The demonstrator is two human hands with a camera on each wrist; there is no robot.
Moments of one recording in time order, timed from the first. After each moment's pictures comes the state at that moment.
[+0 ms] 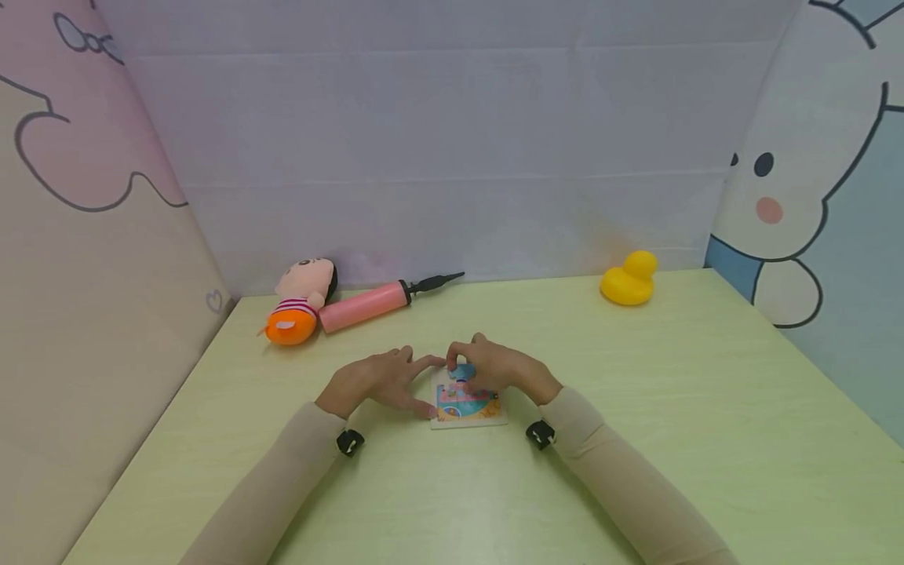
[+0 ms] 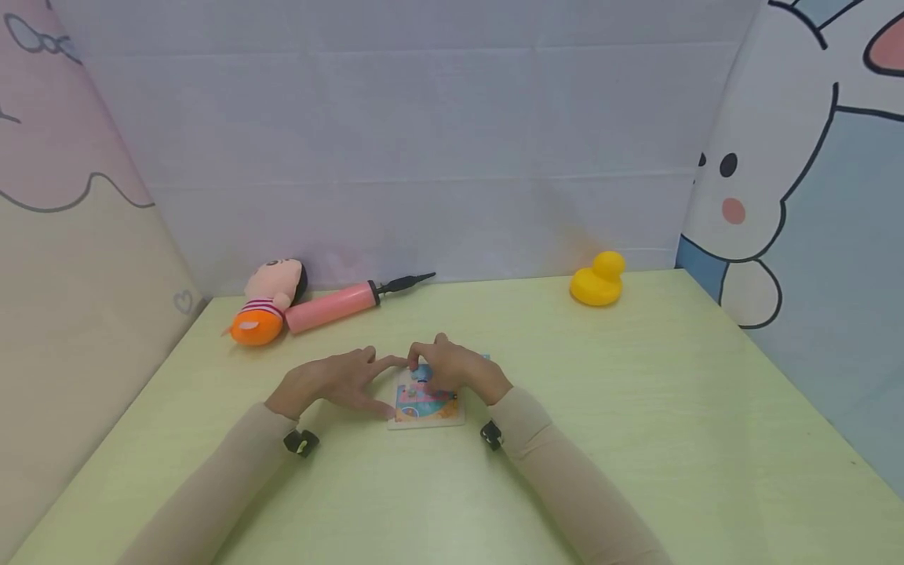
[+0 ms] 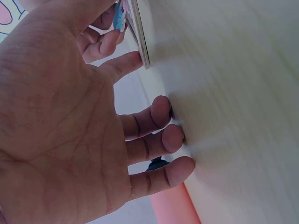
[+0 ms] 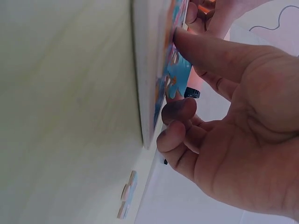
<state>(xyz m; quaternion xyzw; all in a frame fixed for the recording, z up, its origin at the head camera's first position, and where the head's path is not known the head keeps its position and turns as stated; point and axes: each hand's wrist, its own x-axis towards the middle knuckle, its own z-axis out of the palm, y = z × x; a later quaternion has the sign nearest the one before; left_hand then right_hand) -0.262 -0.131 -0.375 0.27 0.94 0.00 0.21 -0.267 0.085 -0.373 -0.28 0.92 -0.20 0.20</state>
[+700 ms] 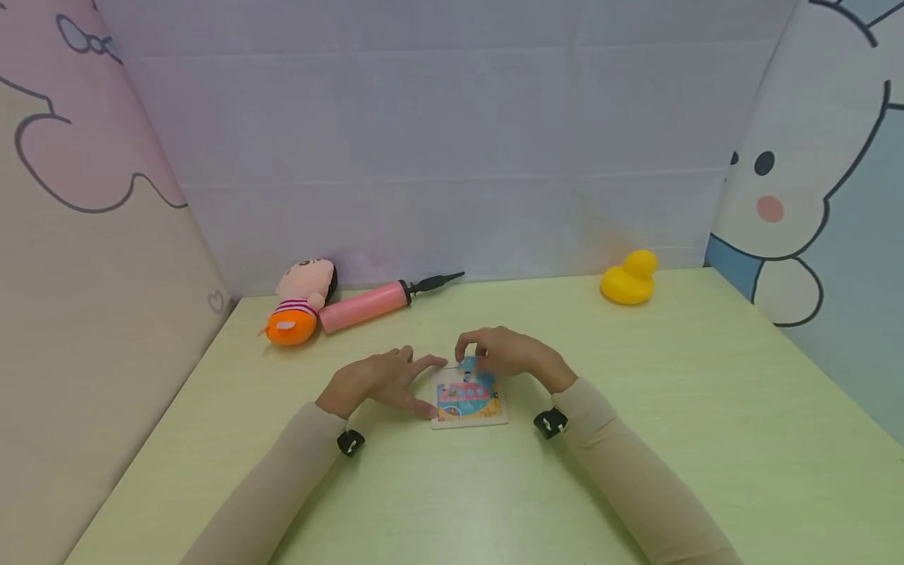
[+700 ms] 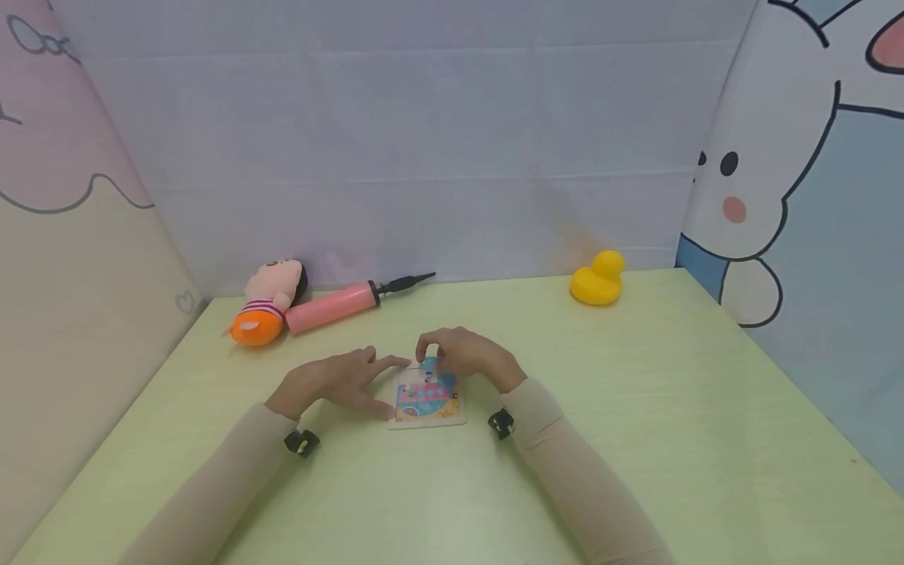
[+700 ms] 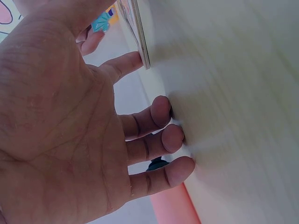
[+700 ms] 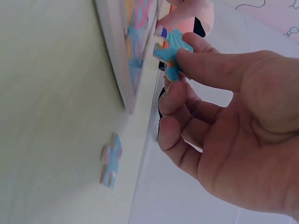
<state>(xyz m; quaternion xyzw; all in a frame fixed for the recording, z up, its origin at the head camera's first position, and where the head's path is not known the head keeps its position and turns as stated) -0.262 -0.131 -0.374 0.26 0.94 0.00 0.22 -0.279 0.105 -0.358 -0.32 0.91 -0.21 0.18</state>
